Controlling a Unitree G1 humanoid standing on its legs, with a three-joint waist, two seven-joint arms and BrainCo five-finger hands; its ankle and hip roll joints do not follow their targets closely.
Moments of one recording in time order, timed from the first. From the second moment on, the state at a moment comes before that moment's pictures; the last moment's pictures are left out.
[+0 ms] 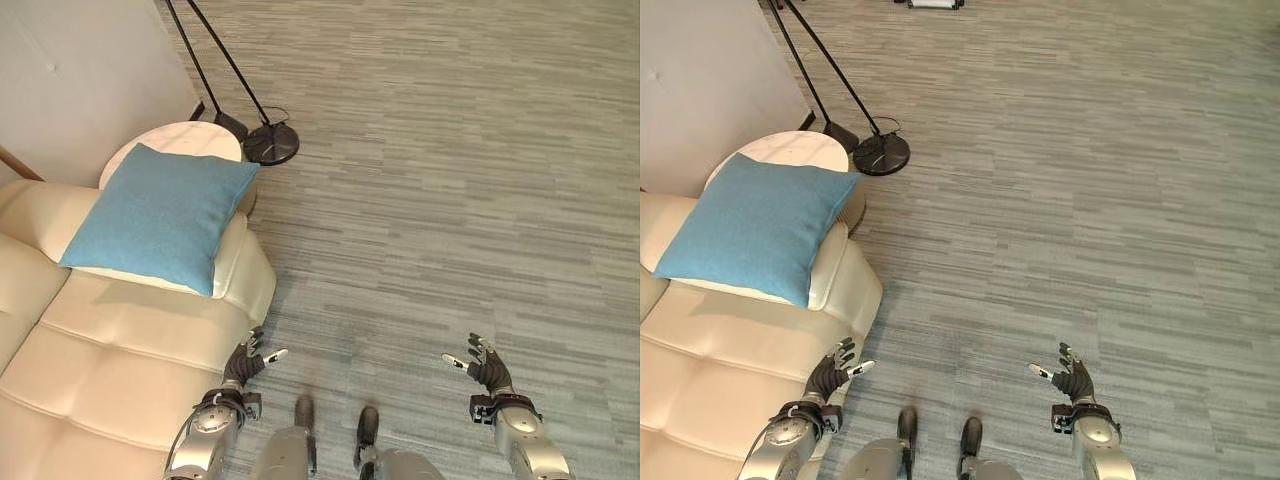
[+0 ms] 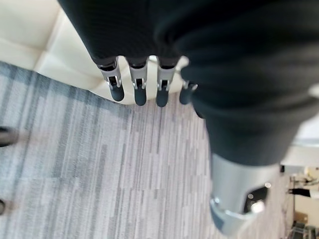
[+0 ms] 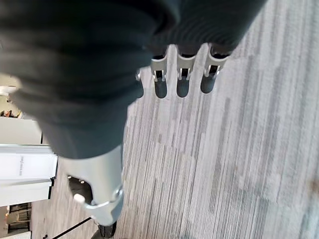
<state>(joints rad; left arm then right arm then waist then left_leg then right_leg) 0.10 0.29 -0.15 0.37 -0.30 0.00 0.08 0.08 -0.31 0.07 0.43 0.26 0.00 -0.14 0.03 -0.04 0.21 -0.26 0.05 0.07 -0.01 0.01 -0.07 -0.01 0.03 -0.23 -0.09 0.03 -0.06</state>
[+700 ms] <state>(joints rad) 0.09 0.35 -0.13 0.33 -0.26 0.00 0.05 0.12 -0.31 0.07 0.39 0.22 0.01 -0.10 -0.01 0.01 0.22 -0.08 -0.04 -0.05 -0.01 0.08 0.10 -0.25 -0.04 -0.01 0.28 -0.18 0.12</state>
